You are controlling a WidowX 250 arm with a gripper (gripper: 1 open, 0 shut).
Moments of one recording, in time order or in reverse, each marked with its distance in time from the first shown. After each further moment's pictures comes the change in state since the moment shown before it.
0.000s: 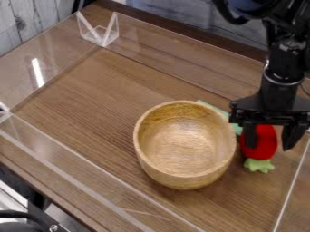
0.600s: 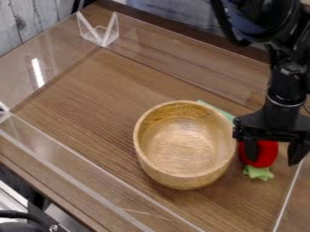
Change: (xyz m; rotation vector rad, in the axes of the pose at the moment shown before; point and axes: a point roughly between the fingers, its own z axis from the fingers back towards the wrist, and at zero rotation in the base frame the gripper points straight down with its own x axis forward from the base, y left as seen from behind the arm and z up) arm -0.006 -0.009 -0.021 -0.024 -0.012 -0.030
